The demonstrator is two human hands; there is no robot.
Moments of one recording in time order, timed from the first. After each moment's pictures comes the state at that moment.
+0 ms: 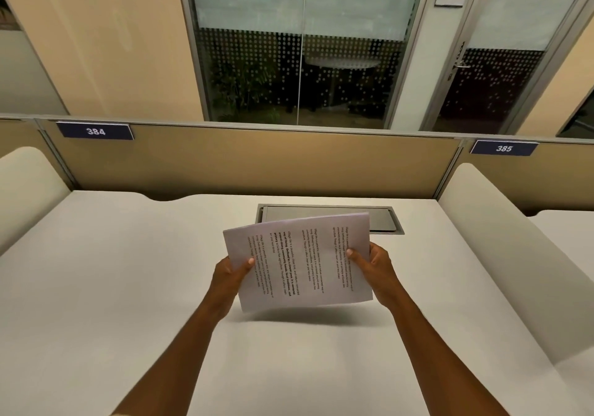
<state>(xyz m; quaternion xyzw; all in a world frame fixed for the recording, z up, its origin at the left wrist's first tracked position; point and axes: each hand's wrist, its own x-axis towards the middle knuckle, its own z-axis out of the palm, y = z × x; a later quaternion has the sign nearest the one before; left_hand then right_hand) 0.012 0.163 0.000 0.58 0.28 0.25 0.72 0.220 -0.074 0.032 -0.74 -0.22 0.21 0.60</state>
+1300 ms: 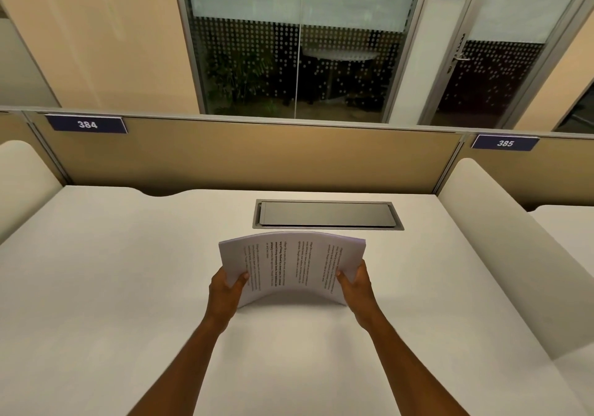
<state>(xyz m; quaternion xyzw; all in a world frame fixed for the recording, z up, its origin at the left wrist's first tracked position) 0.005 0.155 -0.036 0.67 0.35 0.27 0.59 0.185 -0.055 -0.021 -0.75 -0.14 0.21 0.60</state>
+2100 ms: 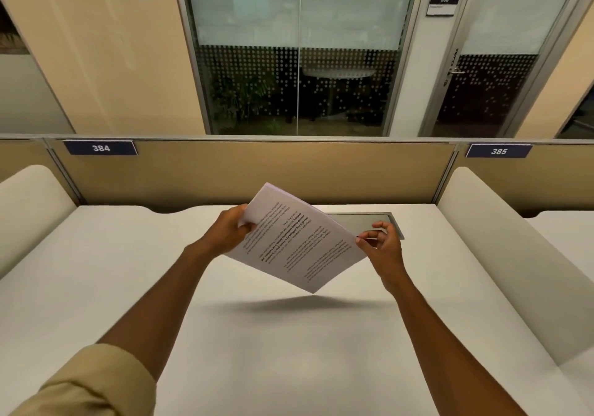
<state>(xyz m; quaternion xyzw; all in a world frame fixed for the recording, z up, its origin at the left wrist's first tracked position) 0.054 0.216 0.114 0.89 0.20 0.16 0.37 0.254 -0.068 0.049 -0.71 -0.18 0.11 0.67</state>
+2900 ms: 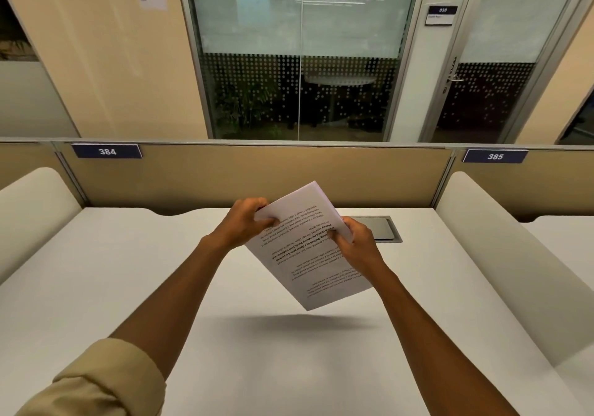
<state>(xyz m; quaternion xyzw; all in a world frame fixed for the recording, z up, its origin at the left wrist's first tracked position) 0.067 0.188 0.142 0.91 0.17 0.17 0.34 0.215 -0.043 0.095 -0.77 -0.36 0.10 0.51</state>
